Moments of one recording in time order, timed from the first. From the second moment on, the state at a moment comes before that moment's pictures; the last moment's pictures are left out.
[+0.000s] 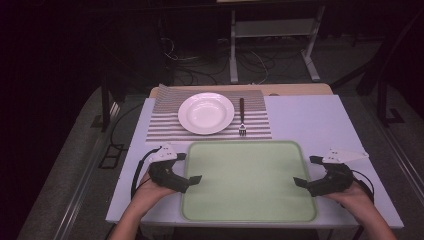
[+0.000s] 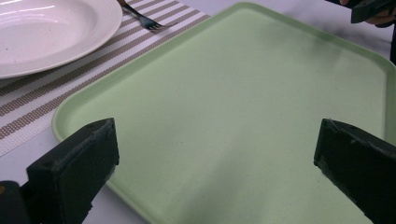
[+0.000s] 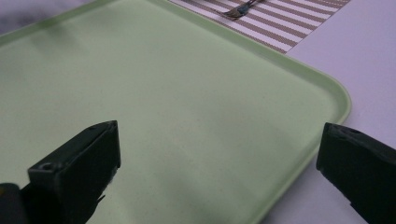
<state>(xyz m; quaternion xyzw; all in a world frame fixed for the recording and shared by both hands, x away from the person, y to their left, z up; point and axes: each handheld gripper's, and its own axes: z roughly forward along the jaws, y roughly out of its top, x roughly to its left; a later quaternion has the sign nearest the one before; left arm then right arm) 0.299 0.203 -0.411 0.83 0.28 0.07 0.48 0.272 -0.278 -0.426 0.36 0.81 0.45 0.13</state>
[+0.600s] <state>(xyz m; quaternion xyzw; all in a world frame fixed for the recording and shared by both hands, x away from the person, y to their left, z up) 0.305 0.211 -0.412 0.82 0.28 0.06 0.49 0.280 -0.270 -0.420 0.38 0.80 0.44 0.13</state>
